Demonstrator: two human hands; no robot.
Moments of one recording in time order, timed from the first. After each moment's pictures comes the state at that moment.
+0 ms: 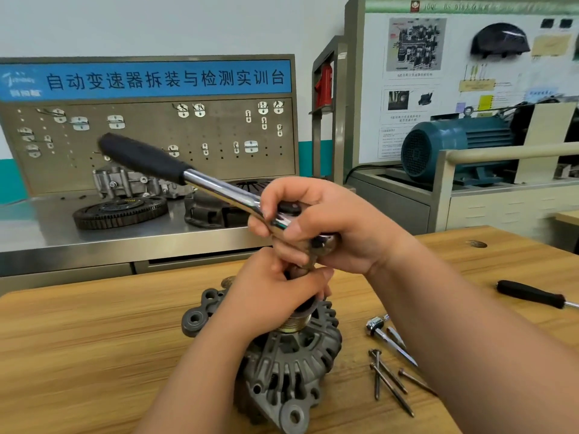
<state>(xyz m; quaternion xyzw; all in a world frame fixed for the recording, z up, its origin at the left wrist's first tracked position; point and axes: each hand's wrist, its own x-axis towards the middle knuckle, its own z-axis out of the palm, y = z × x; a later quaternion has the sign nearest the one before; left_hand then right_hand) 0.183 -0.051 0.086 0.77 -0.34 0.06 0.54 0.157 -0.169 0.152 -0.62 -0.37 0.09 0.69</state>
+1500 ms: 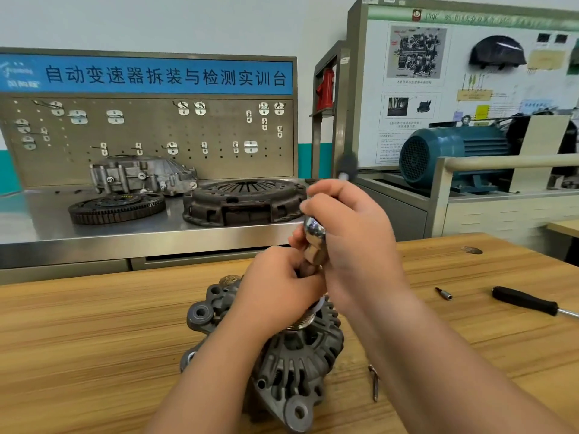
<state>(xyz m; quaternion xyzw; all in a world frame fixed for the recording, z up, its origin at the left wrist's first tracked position) 0.186 -0.058 0.084 0.82 -0.30 0.12 0.47 0.144 -0.143 0.127 -0.53 -0.09 -0.23 0.81</state>
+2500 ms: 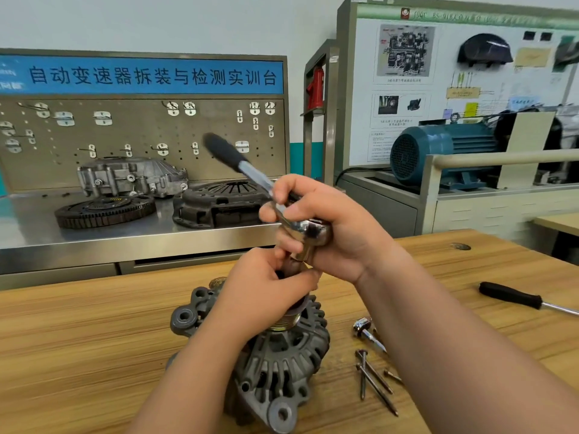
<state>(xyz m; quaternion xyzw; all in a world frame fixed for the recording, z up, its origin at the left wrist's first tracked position) 0.189 -0.057 0.083 0.80 -0.29 0.08 0.52 0.159 -0.171 0.144 -0.57 -0.26 0.01 0.78</state>
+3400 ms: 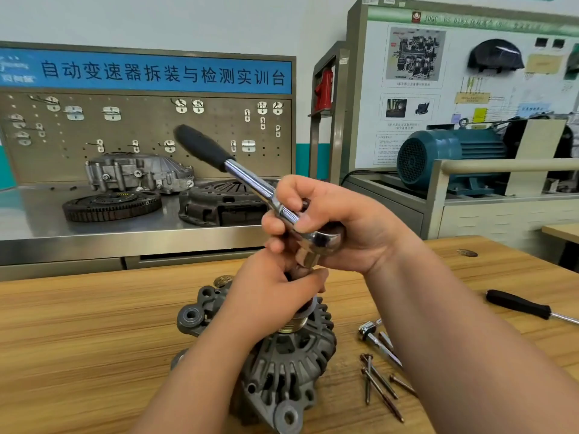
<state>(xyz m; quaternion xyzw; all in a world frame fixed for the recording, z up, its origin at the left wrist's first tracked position) 0.189 -0.056 0.080 0.81 -0.29 0.10 0.50 0.163 -0.175 0.157 -0.59 -0.26 0.13 0.75</state>
